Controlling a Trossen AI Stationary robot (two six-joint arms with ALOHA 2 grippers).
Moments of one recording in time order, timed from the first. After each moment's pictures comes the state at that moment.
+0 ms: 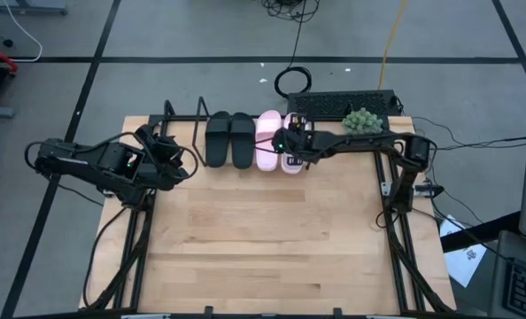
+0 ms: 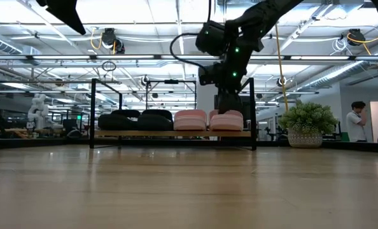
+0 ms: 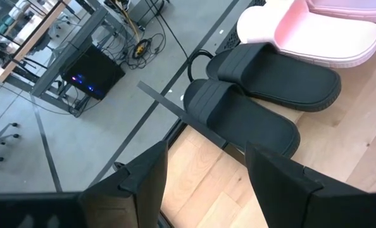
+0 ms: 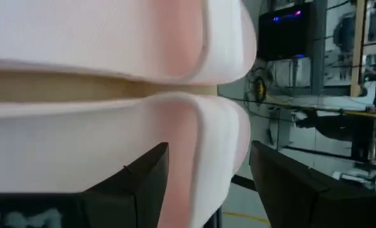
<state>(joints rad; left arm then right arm) -0.20 0.99 1.17 -1.39 -0.93 -0.55 -0.30 1.82 1.26 -0.46 0.69 -0.51</state>
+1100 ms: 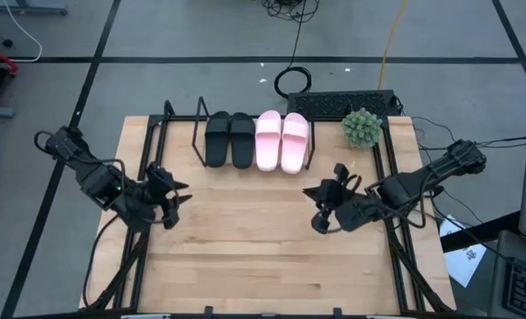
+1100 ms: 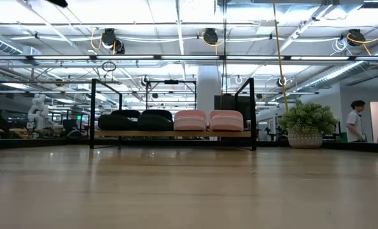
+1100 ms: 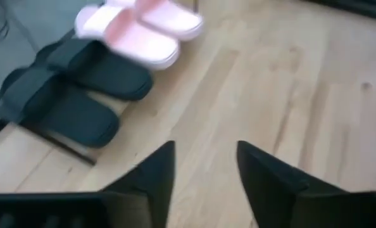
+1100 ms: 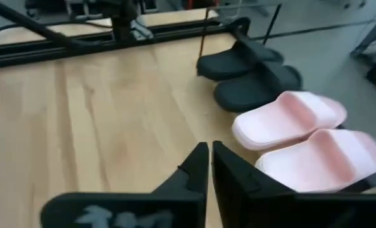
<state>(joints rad) -0.65 1.01 1.17 -1.23 -0.71 -0.95 0.45 1.30 1.26 -0.73 0.74 0.51</state>
